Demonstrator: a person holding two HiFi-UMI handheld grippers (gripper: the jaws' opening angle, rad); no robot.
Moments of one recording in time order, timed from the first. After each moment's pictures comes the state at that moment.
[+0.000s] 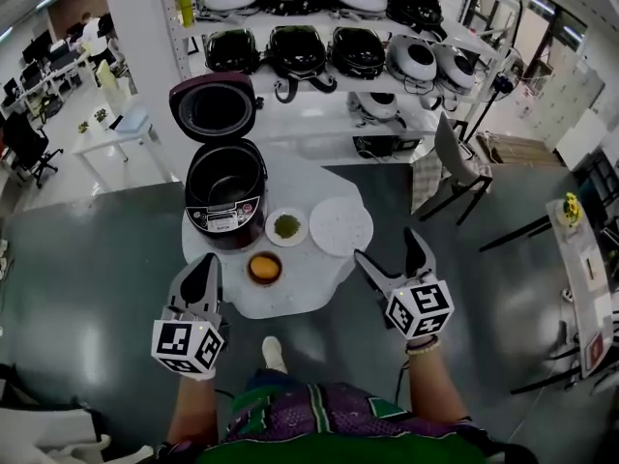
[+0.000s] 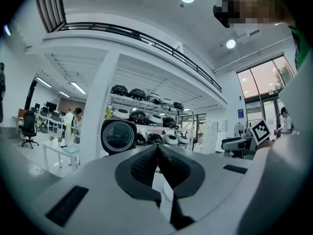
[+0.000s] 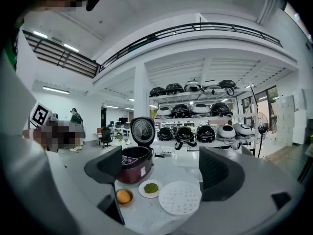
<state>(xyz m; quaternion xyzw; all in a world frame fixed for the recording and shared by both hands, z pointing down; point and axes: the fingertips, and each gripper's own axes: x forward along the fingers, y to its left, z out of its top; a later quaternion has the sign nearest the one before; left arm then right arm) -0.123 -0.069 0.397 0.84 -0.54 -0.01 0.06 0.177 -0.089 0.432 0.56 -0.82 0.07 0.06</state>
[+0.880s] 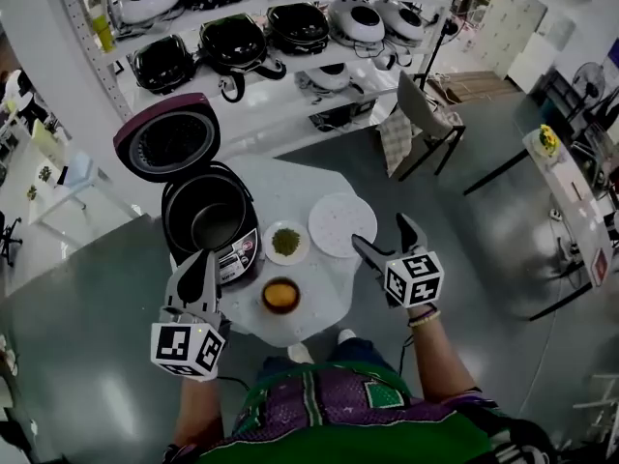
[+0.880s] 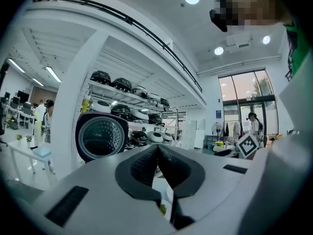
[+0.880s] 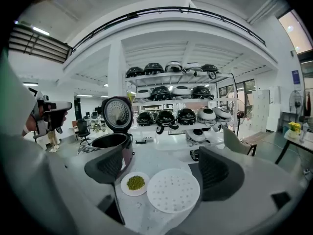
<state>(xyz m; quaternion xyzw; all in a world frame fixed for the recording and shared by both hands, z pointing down) -0.146 -0.245 0.400 0.90 -0.42 0.02 0.06 0.164 -0.211 0.516 0.66 -0.73 0.15 0.10</state>
